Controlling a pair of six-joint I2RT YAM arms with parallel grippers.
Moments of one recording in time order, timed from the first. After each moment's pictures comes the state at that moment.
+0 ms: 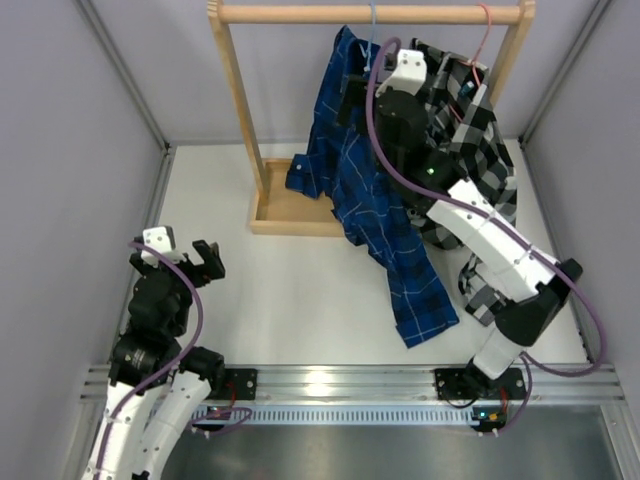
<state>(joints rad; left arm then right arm) -0.30 0.34 0.73 -0.55 -0.39 -0.22 0.77 1.68 1.93 -0.26 0.69 0.26</state>
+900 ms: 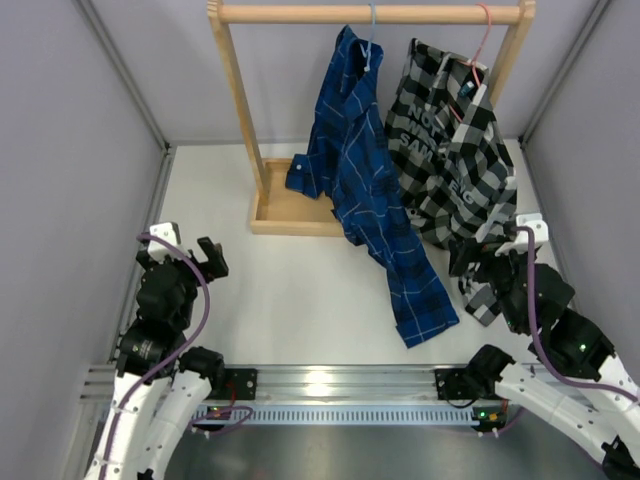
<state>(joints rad) -0.25 0.39 0.71 -0.53 -0.36 -0.24 0.77 0.42 0.85 -0.56 0.63 0.13</state>
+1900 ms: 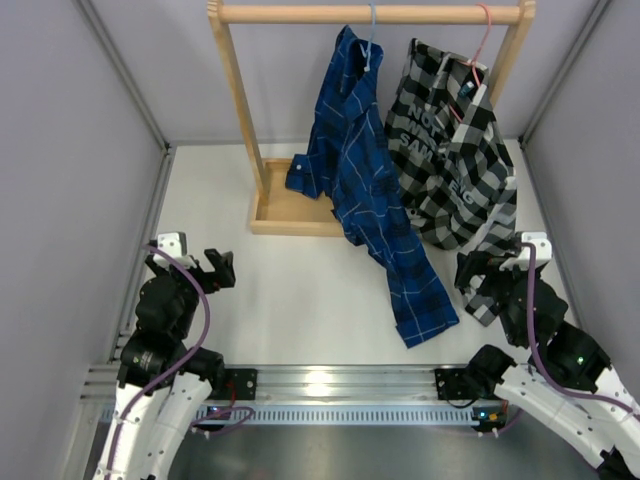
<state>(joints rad) -0.25 0.29 0.64 -0.52 -0.20 -0.23 0.77 0.29 0.72 -0.63 0.73 0.20</state>
